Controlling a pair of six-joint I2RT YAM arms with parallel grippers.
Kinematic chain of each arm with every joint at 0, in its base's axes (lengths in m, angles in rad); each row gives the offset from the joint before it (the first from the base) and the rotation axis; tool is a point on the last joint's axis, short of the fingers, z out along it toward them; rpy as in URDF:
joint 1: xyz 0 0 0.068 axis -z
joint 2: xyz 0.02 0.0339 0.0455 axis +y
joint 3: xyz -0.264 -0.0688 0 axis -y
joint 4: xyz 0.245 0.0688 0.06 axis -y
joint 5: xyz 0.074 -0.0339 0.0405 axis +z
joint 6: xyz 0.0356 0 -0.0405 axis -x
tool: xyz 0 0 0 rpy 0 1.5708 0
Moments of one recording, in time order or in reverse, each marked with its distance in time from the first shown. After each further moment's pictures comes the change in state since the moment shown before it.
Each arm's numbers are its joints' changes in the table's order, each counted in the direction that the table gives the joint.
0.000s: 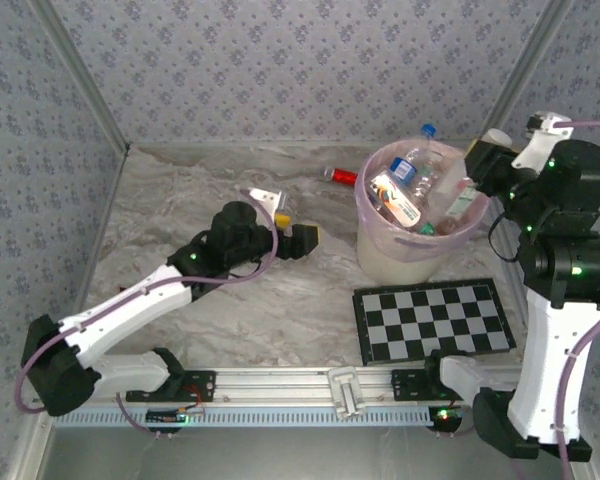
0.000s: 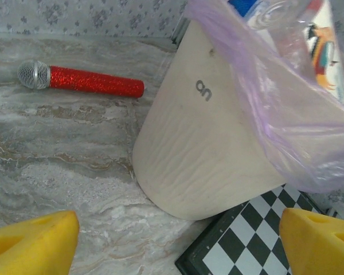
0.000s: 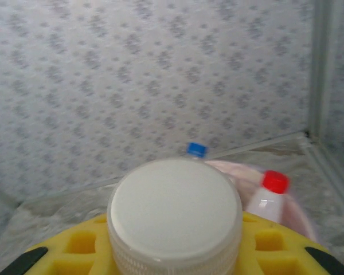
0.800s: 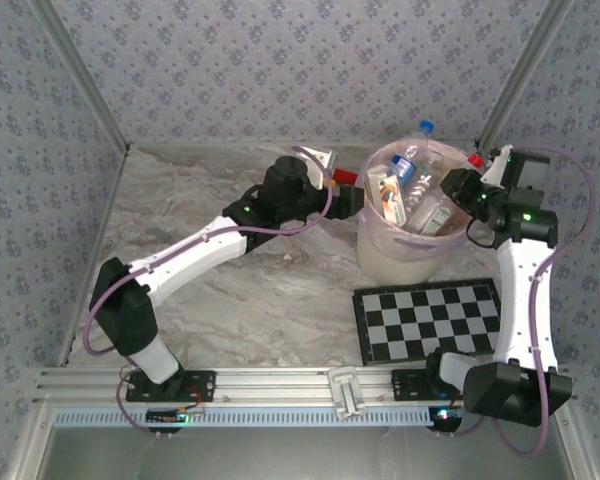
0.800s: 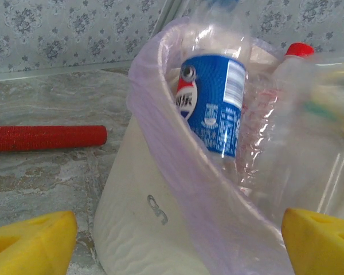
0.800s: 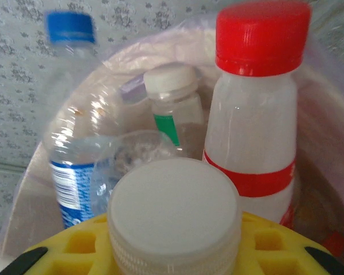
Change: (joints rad) left arm 0.005 0.428 0.446 0.024 -0.069 -0.027; right arm 0.133 0.081 -0.498 0.215 0.288 -0.155
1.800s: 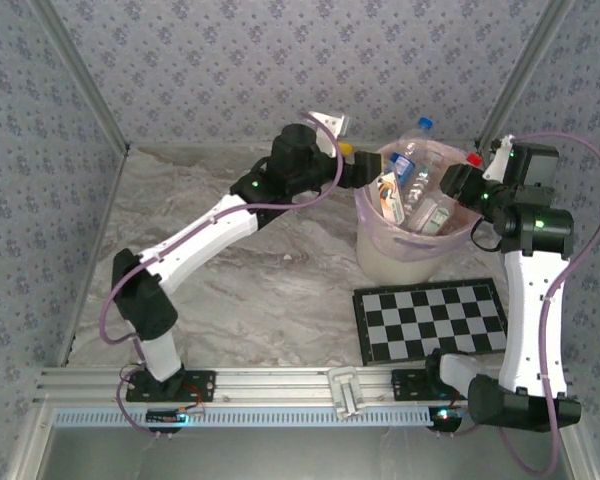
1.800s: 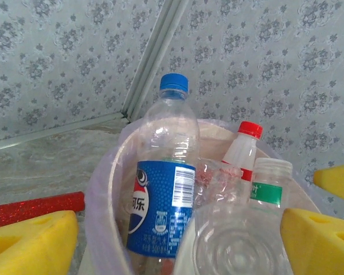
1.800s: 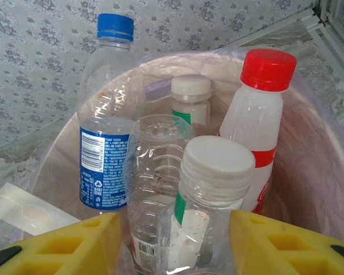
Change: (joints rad) left arm -0.005 0.154 0.352 -0.068 -0.019 -0.026; right arm -0.084 -0.037 0.216 -0.224 -0.169 0.126
